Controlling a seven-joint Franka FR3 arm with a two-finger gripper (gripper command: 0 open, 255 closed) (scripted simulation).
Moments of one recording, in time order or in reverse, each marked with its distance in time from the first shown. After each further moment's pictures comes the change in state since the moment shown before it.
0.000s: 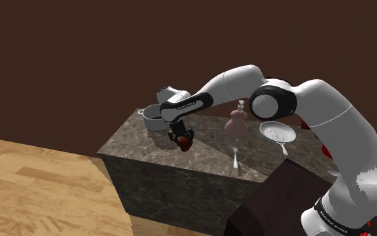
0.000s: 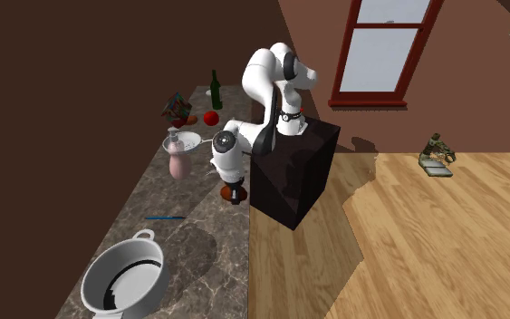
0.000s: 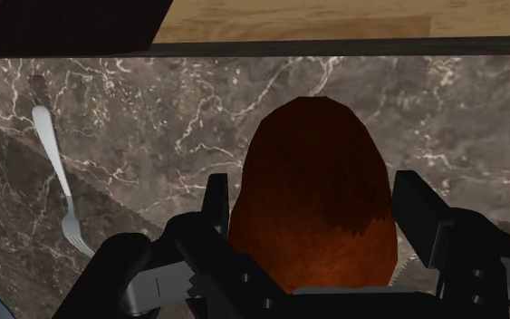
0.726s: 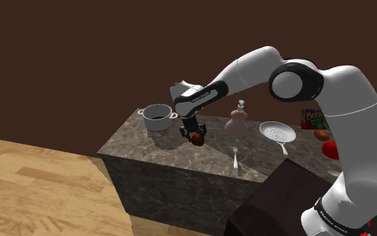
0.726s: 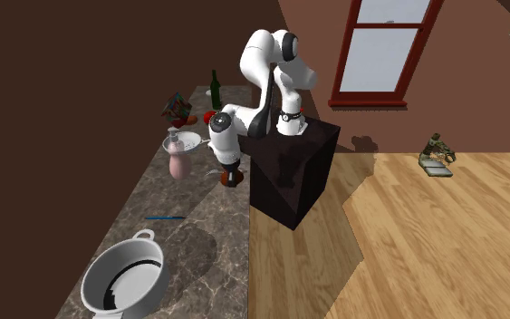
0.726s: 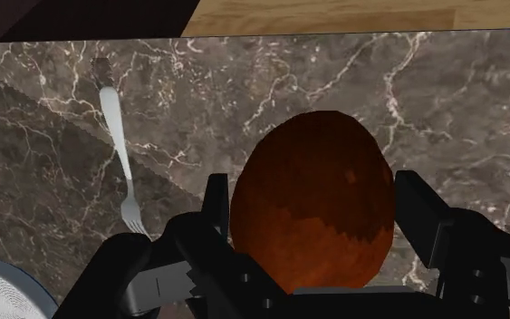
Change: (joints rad) arm -0.090 -0.235 0.001 -0.343 0.003 0.111 -0.038
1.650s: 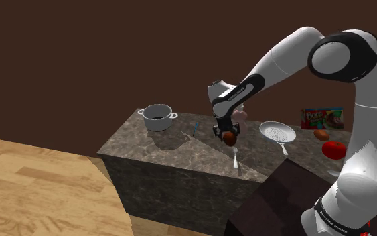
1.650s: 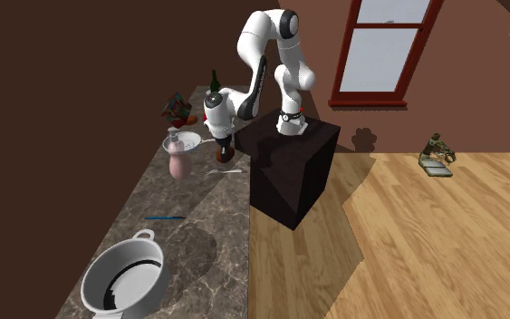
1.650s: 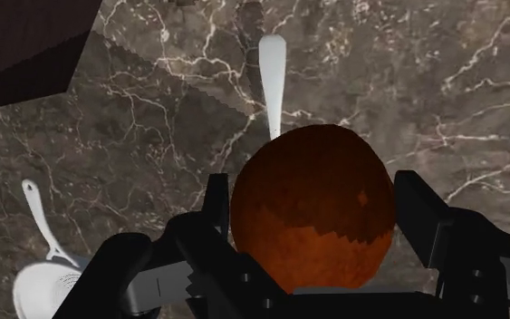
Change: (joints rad) arm -0.200 -0.331 -0.060 -0.562 -0.025 0.262 -0.172
